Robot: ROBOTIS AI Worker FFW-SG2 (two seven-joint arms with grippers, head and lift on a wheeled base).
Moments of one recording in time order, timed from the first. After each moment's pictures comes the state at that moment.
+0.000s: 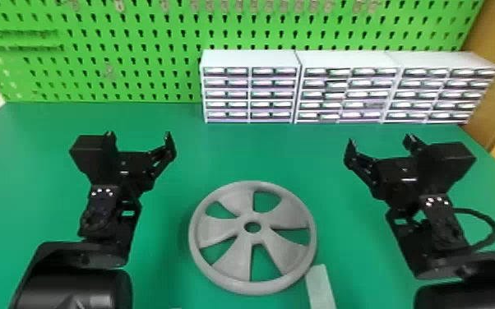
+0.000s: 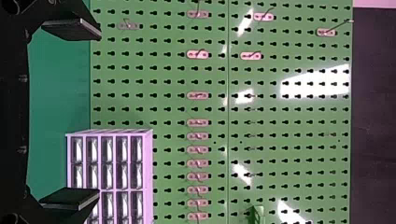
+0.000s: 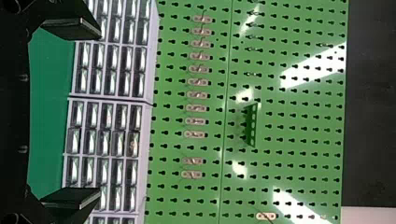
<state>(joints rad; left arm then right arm) 0.01 0.01 -0.01 -1.75 0.00 0.00 0.00 0.04 -0.16 0.07 -1.81 -0.09 0.01 -0.05</state>
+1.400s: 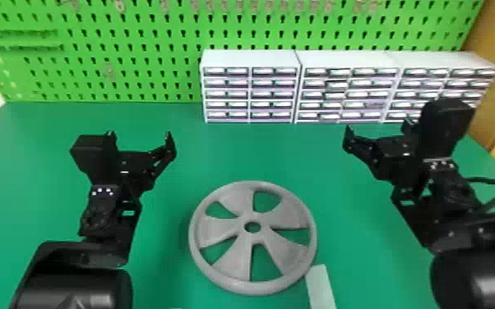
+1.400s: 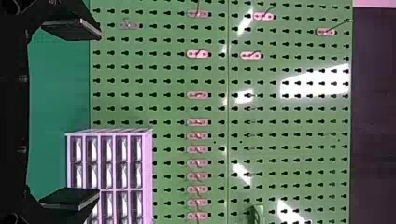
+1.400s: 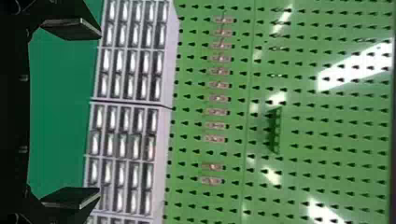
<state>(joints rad) 0.01 0.01 -0.01 -1.75 0.00 0.00 0.00 -0.03 -0.16 0.06 -2.02 -0.12 0.47 -0.05</state>
